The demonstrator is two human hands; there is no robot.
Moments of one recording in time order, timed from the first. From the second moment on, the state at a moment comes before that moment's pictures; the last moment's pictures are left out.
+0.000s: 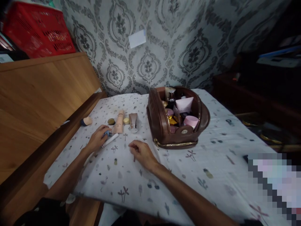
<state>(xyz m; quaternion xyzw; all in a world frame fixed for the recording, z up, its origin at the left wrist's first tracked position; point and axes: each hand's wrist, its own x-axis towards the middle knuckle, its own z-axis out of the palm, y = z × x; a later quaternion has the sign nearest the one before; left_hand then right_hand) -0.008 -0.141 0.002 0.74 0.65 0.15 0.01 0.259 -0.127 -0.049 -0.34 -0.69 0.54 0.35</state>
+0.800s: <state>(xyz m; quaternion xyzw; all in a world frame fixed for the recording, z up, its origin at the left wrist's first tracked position) 0.116 -0.153 -0.006 0.72 0.57 0.34 0.18 0.259 -0.117 -0.056 -0.24 -0.54 0.69 0.41</state>
